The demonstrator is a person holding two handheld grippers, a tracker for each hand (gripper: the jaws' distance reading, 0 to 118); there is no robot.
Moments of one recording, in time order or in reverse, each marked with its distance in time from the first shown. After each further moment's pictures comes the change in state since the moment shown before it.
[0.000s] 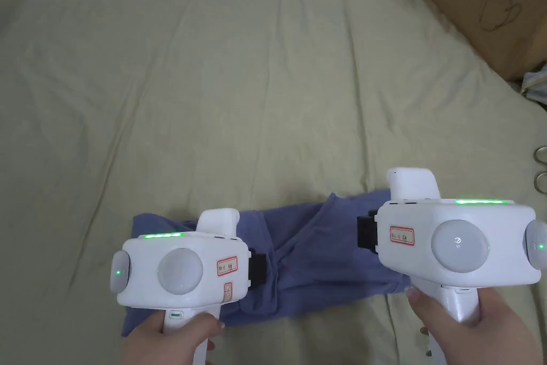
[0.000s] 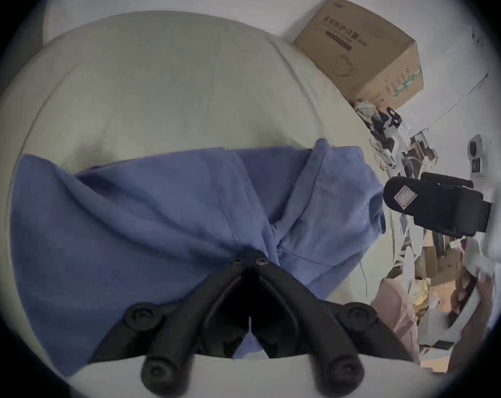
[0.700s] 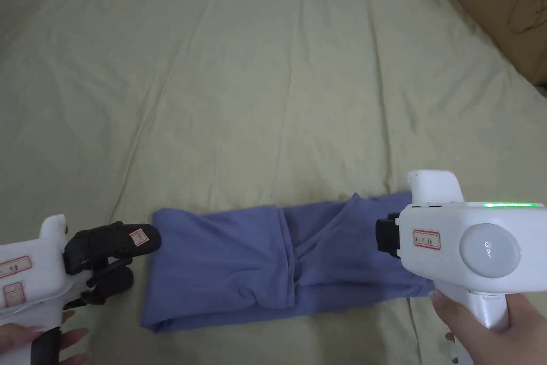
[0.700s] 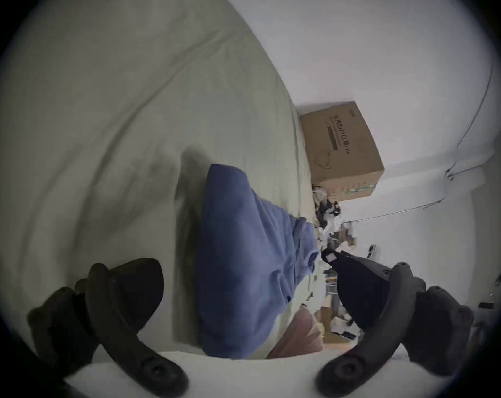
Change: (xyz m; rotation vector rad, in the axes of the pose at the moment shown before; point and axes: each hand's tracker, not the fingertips) left arm -0.206 -0.027 0.079 0.159 -0.466 0.526; right arm -0.010 0.002 -0.004 -0.026 -0.007 0.039
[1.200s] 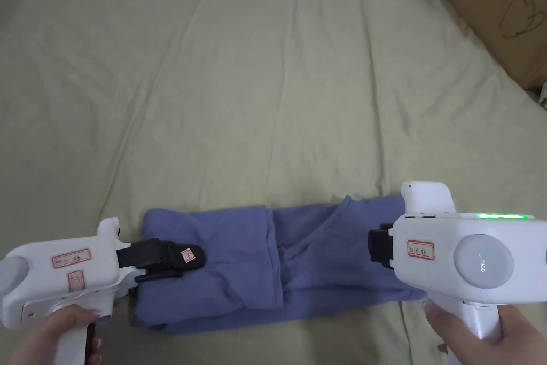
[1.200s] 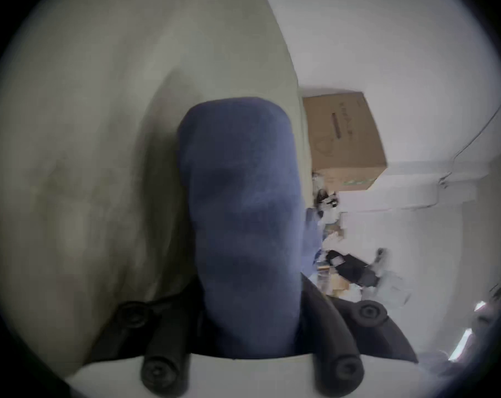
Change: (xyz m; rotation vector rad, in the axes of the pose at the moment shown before) left arm -0.003 -0.008 -0.065 -0.099 0.035 0.019; right arm 0.001 -0.004 -0.007 -0.033 0.002 -0.013
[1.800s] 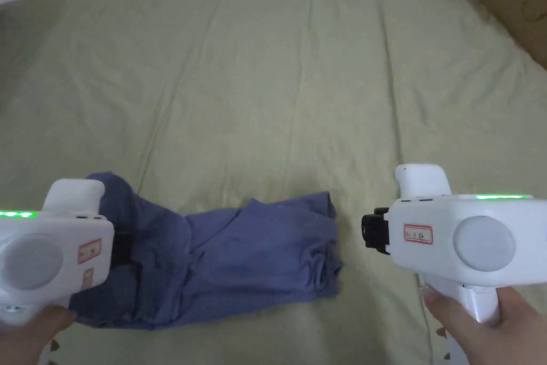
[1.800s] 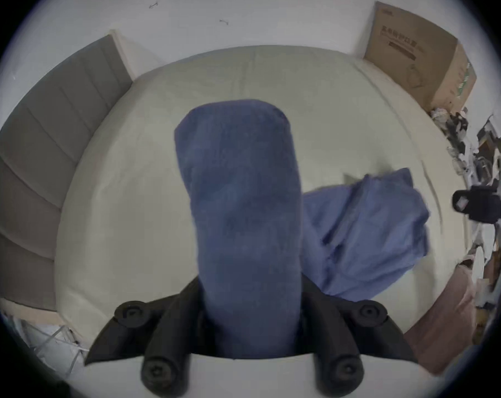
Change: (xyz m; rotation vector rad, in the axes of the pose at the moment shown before) left arm 0.136 -0.040 0.059 0.158 0.891 -0.607; right arm -0.015 -0.003 0.013 0.034 0.116 0.011
